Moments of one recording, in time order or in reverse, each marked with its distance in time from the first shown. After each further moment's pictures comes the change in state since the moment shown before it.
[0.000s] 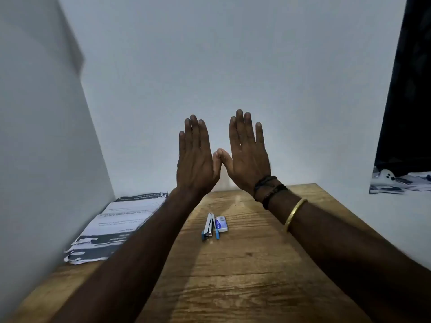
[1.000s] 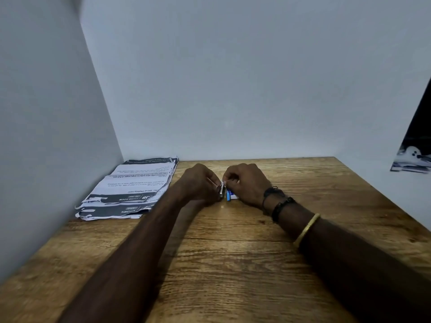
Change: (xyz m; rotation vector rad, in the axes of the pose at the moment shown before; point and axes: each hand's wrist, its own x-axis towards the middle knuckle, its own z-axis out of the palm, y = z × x) left_hand -0.086 -0.036 -0.002 -0.543 -0.860 -0.552; right_hand -0.094 -0.031 0.047 0.587 -0.615 0.188
